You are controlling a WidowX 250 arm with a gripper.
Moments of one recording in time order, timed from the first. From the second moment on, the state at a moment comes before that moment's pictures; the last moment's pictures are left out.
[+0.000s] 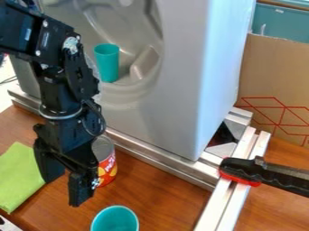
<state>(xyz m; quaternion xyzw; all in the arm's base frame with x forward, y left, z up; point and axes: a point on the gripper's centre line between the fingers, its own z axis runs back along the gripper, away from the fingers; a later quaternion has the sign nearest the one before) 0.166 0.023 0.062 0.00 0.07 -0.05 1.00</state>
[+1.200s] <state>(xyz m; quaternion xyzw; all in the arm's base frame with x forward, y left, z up) 0.191 -0.022 0.010 0.00 0.11 -0.10 0.99</state>
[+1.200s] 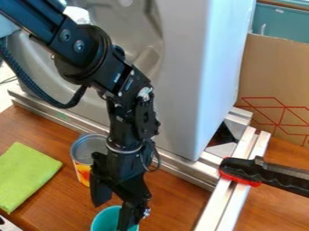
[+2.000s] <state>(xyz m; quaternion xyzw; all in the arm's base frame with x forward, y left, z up) 0.194 -0.012 -0.022 0.01 0.11 -0.14 0.98</state>
